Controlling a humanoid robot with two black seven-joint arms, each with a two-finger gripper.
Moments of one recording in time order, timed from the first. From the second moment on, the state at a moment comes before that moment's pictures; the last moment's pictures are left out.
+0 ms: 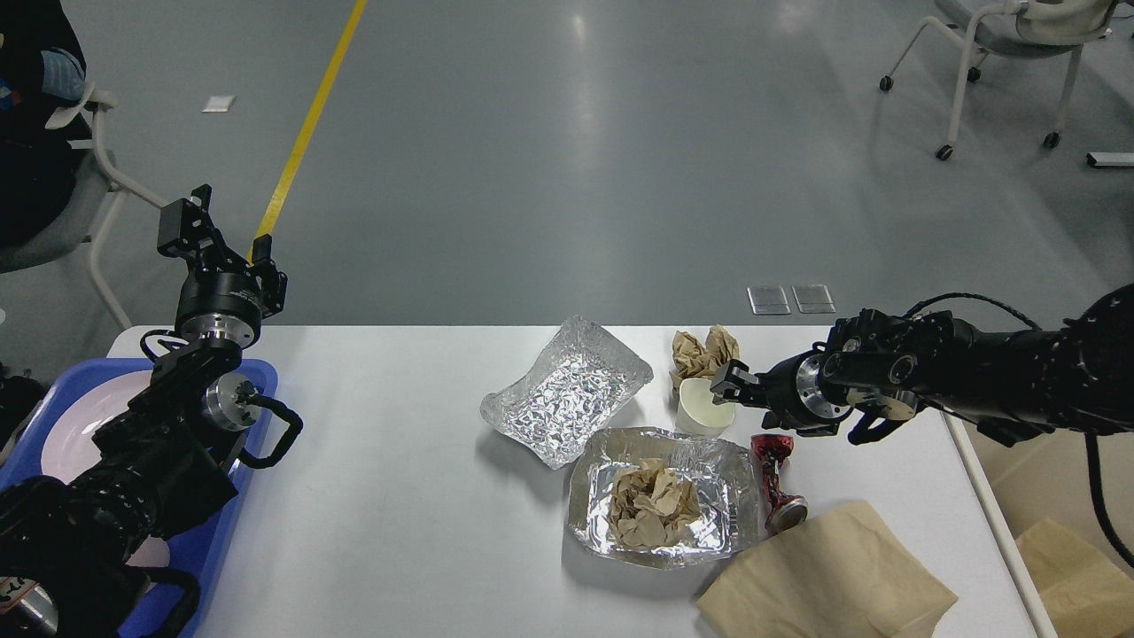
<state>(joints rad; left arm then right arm) -0.85 0.14 -0.72 -0.17 0.04 -0.20 -0.63 1.33 -0.19 -0.92 0.86 0.00 0.21 -0.04</state>
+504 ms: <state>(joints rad) -0.85 0.14 -0.72 -0.17 0.04 -0.20 -0.63 1.27 -0.17 -0.91 0.80 0.00 0.17 -0.04</state>
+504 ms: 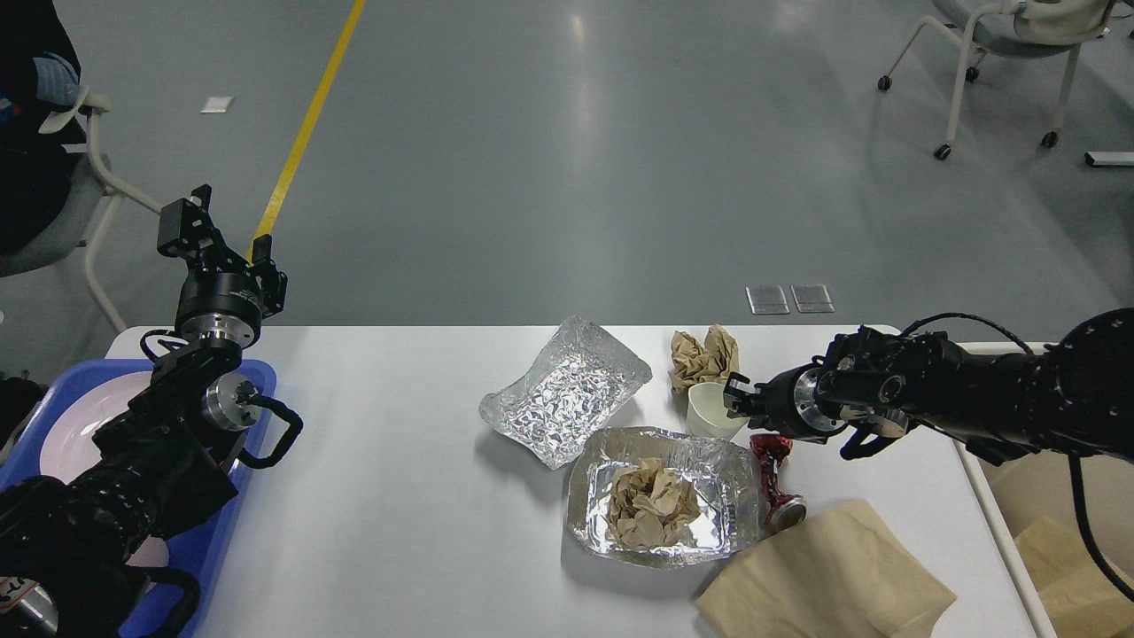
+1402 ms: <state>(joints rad) -0.85 0.14 -0.72 -0.17 0.04 -0.20 -0.63 1.83 -0.62 -0.89 1.20 -0.01 0.27 -0.03</state>
